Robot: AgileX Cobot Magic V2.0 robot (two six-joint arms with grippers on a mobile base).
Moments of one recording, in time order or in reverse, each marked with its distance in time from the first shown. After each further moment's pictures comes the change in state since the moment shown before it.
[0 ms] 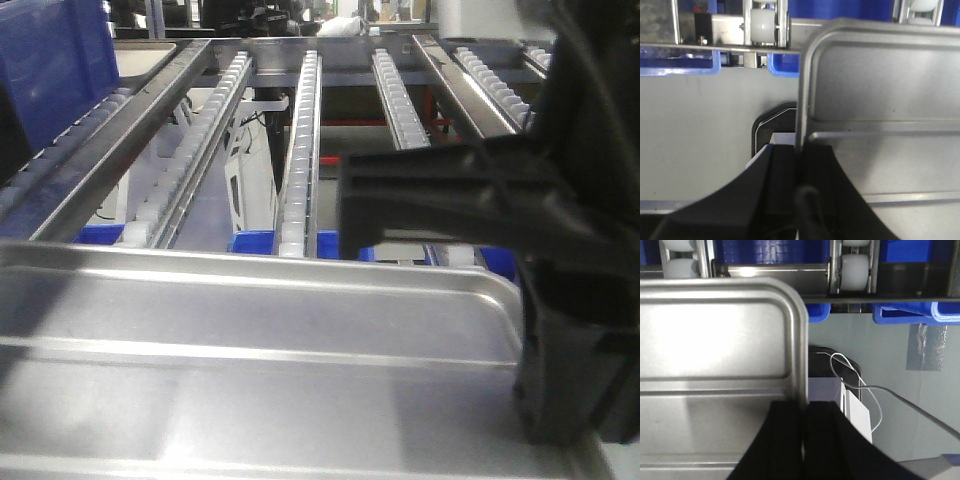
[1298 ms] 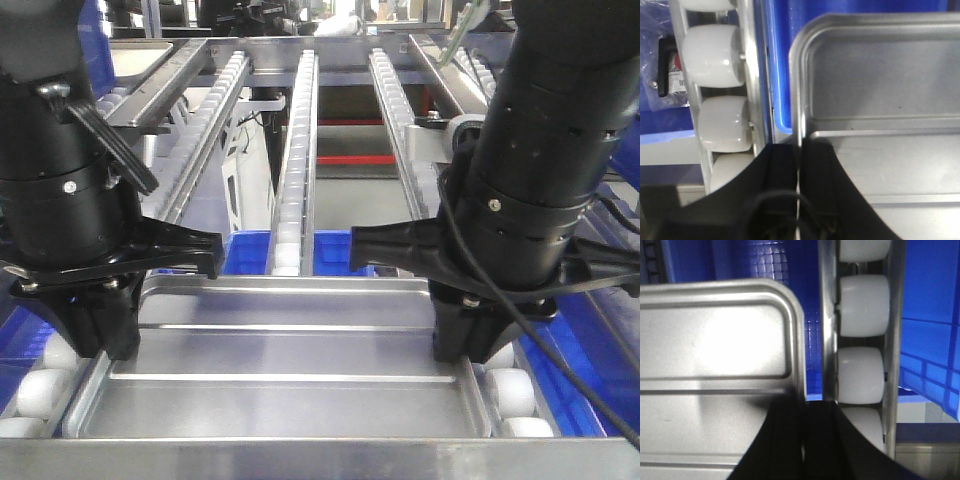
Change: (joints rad) left arm 0.446 0.569 -0.181 -0.067 -0.385 0.502; right arm -0.476 0.377 -0.031 0.028 -0.491 -0.380
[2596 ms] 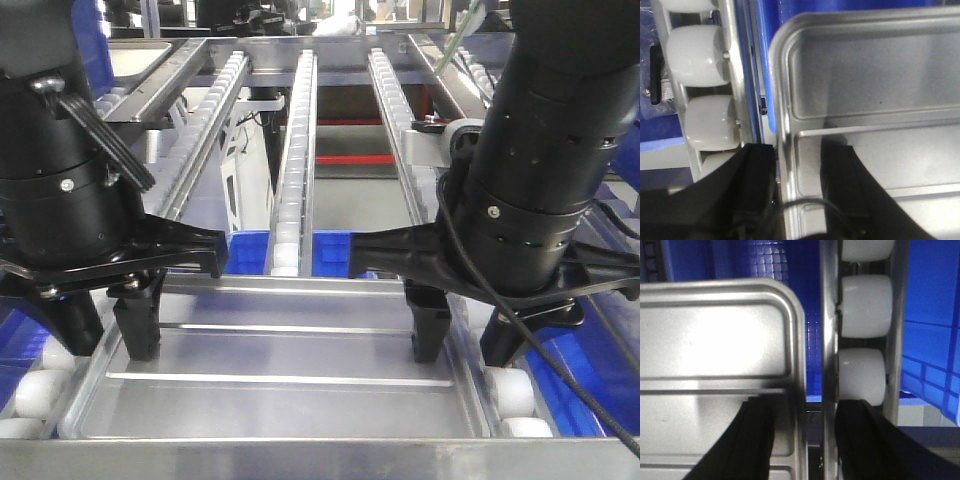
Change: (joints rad) left arm -0.006 -0.025 0.028 -0.006 -0.035 0.018; right arm 0.002 0.006 0.021 -0.014 -0.030 0.000
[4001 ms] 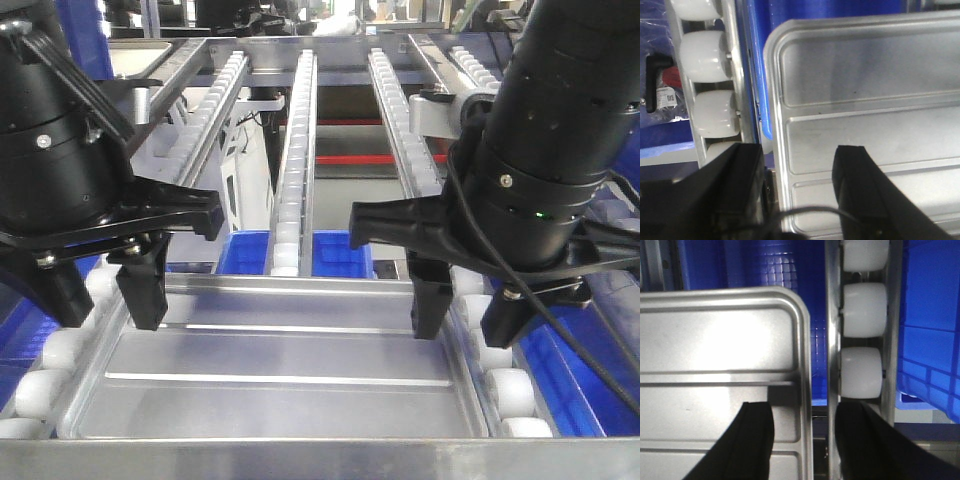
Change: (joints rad) left arm -0.011 -0.083 0.002 -0.010 0.021 0.007; right arm 0.000 -0.053 0.008 0.004 0.007 0.002
